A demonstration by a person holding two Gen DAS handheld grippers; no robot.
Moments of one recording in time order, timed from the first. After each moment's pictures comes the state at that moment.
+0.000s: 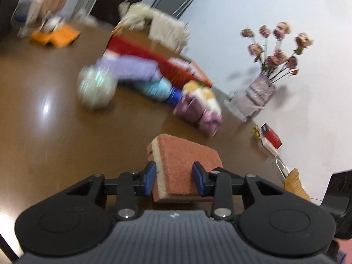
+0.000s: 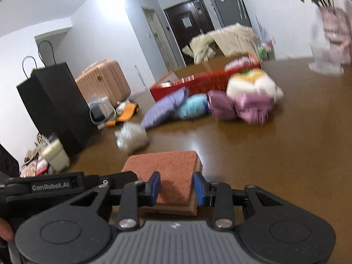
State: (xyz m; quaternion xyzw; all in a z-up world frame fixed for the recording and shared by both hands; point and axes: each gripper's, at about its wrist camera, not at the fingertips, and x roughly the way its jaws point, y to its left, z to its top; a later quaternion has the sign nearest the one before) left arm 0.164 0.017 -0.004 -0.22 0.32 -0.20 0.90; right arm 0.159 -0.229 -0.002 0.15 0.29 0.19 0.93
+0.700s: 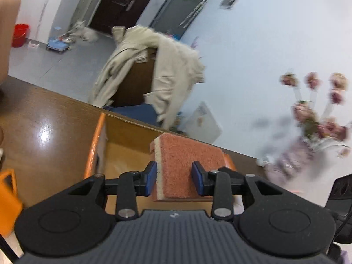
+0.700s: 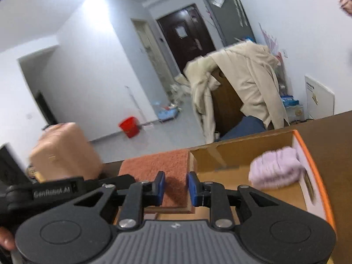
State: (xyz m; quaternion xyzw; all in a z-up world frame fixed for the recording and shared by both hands) left arm 0.568 0.037 0.084 -0.22 0.33 -0.17 0.90; right arm 0.571 -0.201 0.081 0.18 0.29 0.17 0.92
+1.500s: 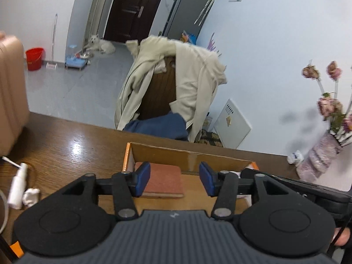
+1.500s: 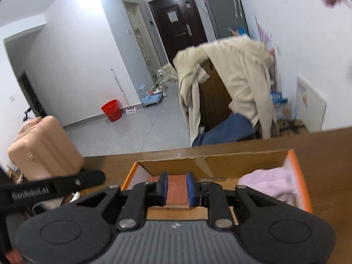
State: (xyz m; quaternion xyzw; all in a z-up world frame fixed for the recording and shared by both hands) left arm 0.561 0.039 0.145 -0.13 0.33 -0.11 0.93; right arm 0.583 -0.199 0.125 0.12 0.33 0.15 0.93
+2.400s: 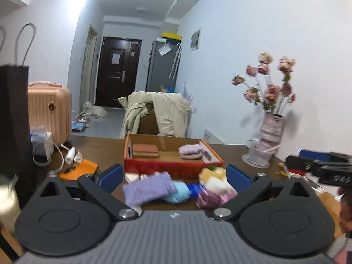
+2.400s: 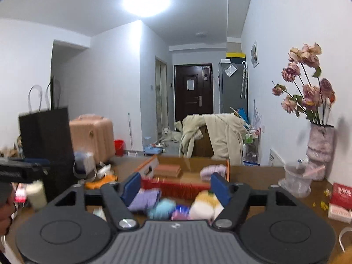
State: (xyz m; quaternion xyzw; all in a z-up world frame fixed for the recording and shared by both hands) left arm 0.133 0.021 0.134 -0.05 0.15 -0.13 0.98; right arm 0.140 -0.274 0.133 0.01 0.13 0.14 0.98
